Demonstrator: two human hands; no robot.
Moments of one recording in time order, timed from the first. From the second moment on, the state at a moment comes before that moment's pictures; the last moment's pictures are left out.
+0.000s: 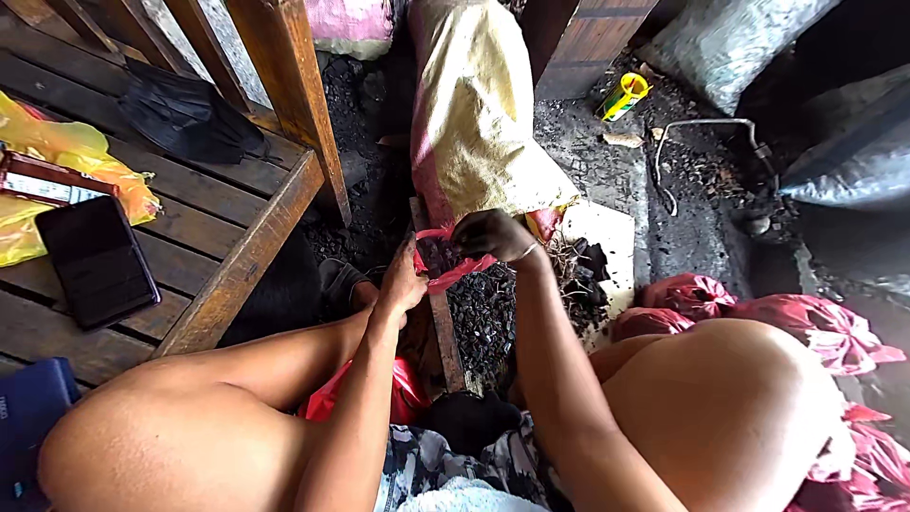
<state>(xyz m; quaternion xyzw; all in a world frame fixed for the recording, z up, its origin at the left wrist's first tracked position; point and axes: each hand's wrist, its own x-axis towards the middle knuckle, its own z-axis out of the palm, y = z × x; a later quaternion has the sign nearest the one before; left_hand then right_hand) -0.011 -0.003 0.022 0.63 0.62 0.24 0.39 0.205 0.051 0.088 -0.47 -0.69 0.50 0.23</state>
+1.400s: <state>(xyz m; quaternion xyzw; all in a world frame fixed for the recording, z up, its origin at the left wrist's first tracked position) -0.018 0.002 0.017 0.62 0.62 0.24 0.40 0.273 -0.023 -0.081 -0.83 -0.44 0.33 -0.02</state>
